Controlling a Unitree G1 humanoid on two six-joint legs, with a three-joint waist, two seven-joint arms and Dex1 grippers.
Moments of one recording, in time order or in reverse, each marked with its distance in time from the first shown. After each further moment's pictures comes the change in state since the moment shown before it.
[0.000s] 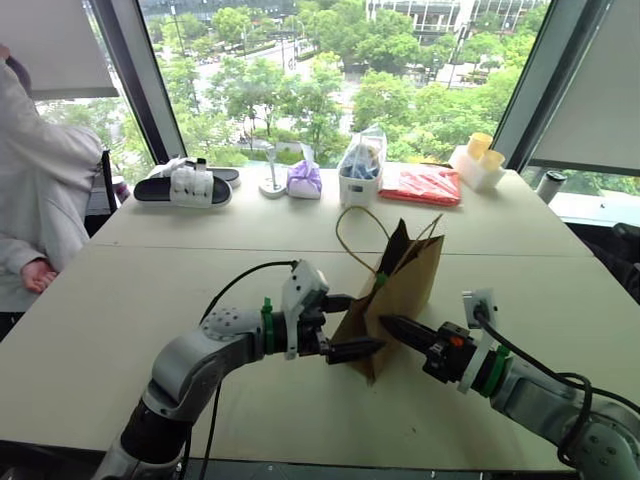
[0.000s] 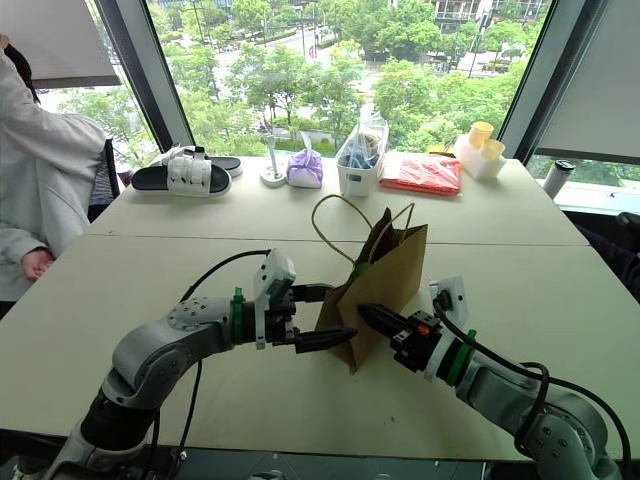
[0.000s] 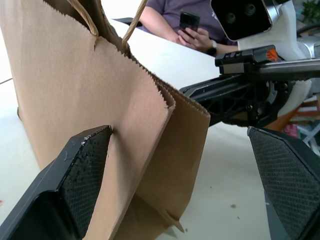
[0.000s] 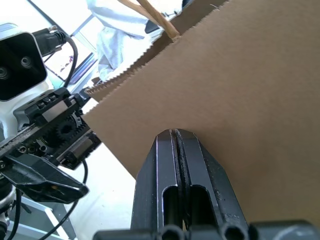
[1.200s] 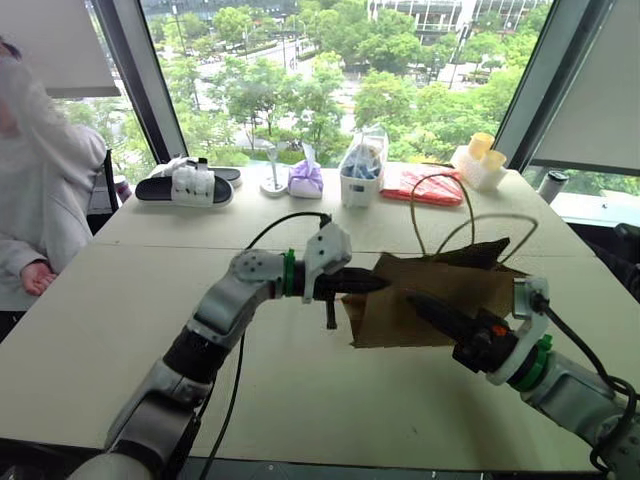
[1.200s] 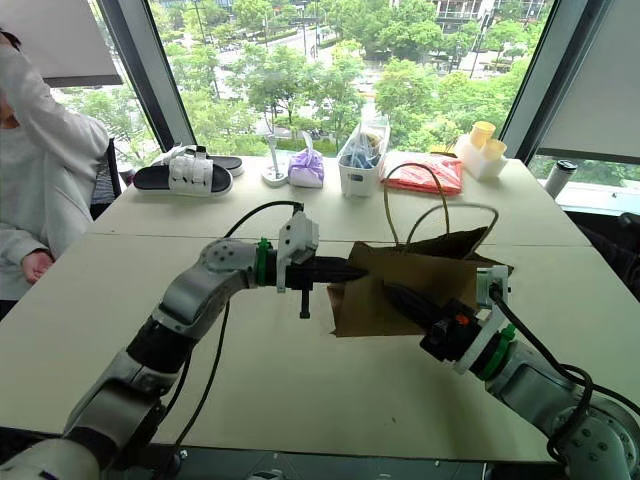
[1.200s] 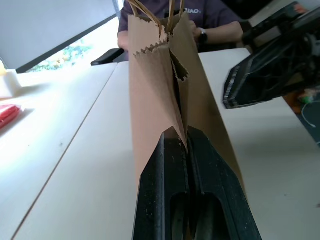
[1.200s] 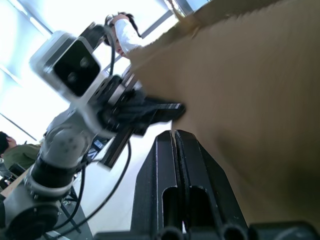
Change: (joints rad) left arm -0.451 -0.050 -0.094 0.699 0.259 -0.617 -0.398; right arm 0.051 -0.022 -0.201 0.028 0.150 -0.034 0.122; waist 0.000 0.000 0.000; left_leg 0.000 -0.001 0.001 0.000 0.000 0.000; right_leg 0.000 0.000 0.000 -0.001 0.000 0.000
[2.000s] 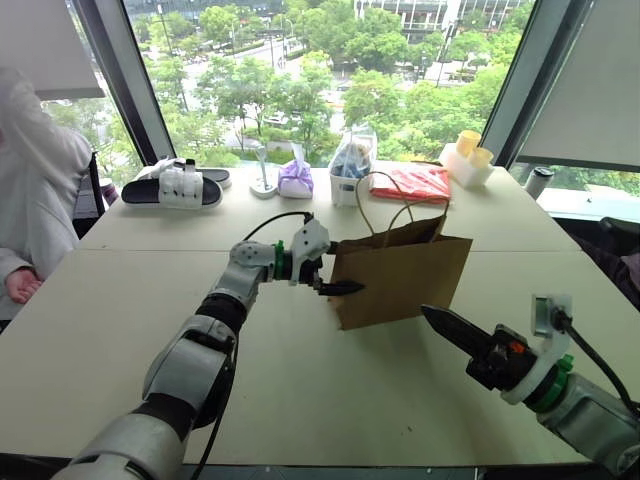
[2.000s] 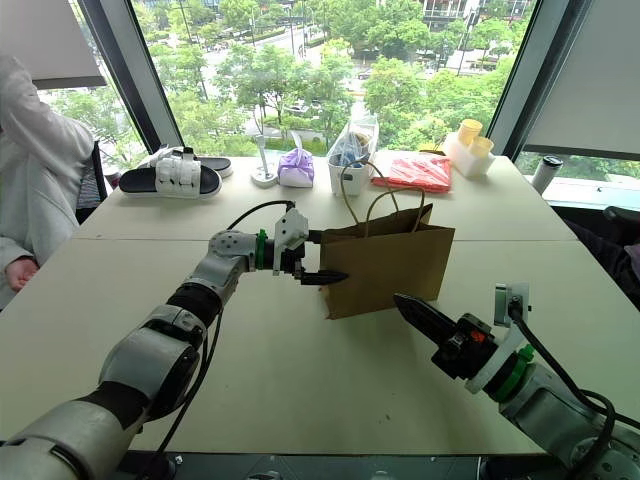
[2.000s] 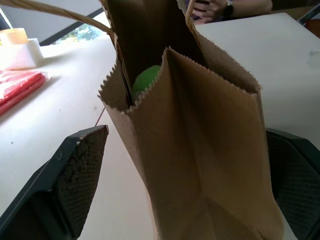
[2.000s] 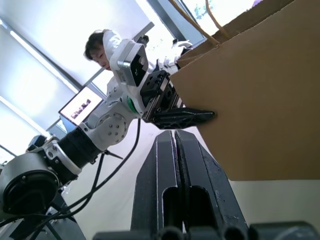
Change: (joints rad) left arm -0.183 -0.086 0.143 0.724 0.181 -0.475 -0.125; right arm 0.118 -0.001 -0.004 -0.080 0.022 -0.046 -0.031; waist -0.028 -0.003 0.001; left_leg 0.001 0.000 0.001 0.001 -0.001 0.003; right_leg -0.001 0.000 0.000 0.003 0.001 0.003
